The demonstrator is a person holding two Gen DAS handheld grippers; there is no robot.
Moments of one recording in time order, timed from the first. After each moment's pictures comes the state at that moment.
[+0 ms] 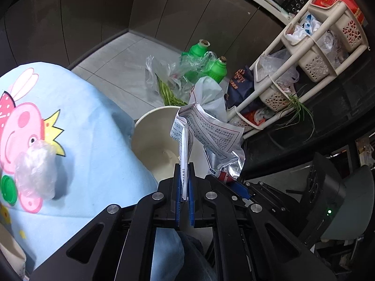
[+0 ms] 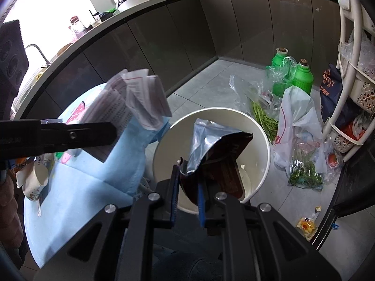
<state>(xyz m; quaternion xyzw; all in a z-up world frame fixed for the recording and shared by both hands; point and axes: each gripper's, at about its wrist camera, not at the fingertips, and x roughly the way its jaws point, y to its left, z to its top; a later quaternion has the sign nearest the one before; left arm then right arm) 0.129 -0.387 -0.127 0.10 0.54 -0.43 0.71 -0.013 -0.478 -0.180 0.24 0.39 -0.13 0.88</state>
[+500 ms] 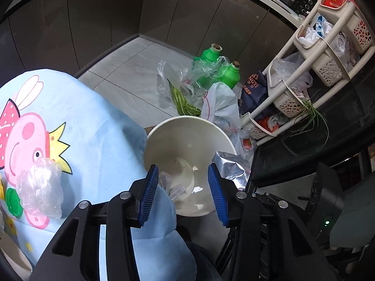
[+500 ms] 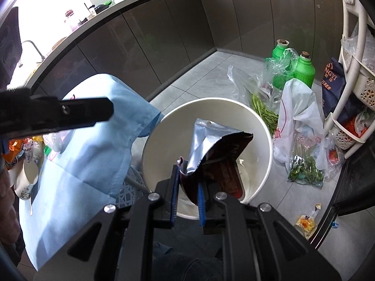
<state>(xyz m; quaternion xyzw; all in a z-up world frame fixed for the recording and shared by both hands) 0.141 -0.394 -0.130 0.11 0.52 -0.40 0.74 0.002 -0.485 -0.203 0.24 0.41 -0.12 0.87</state>
